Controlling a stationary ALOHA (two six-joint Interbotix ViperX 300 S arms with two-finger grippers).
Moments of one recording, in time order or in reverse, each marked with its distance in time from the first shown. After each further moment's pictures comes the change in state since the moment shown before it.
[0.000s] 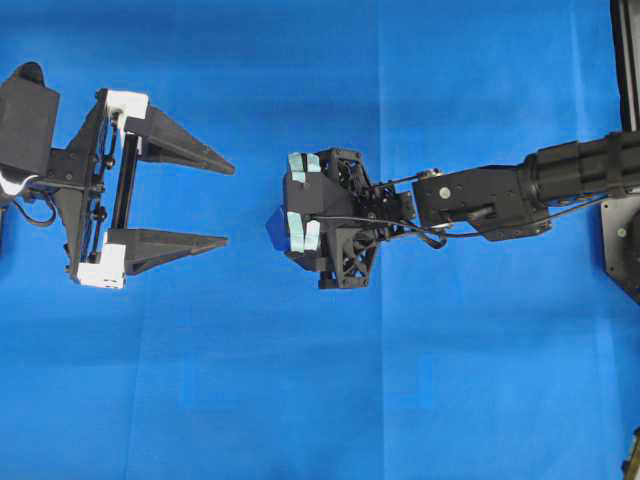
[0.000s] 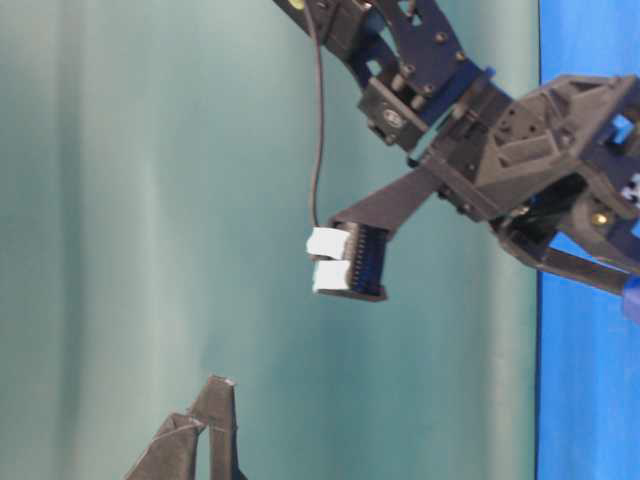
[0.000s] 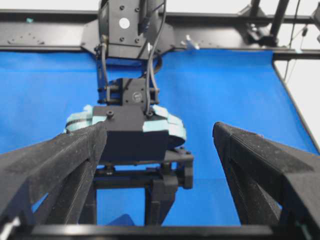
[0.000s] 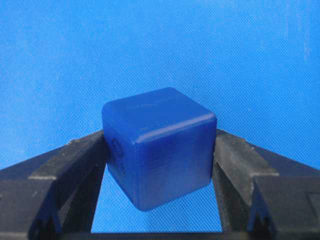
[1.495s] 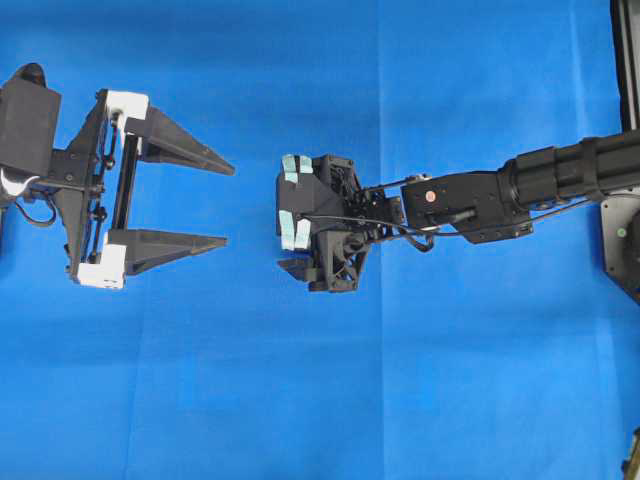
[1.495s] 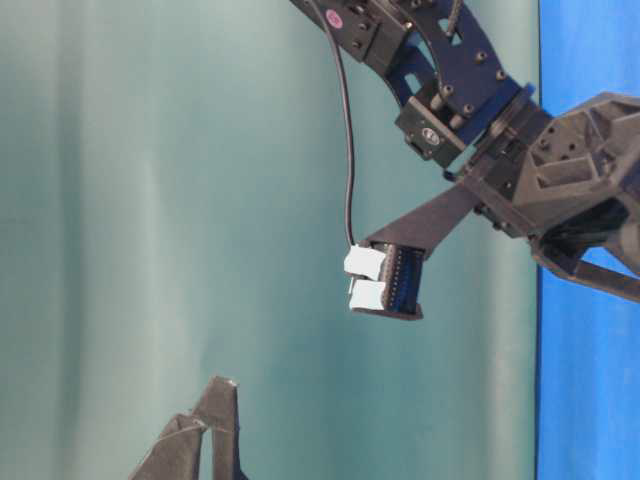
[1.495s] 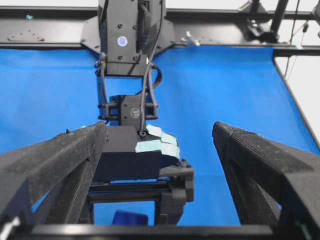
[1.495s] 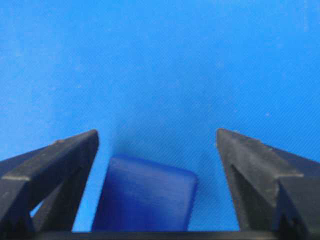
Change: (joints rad) left arm 0.000 0.000 0.000 0.000 0.006 0.002; right arm 0.000 0.054 -0.020 0.046 -0.041 0.000
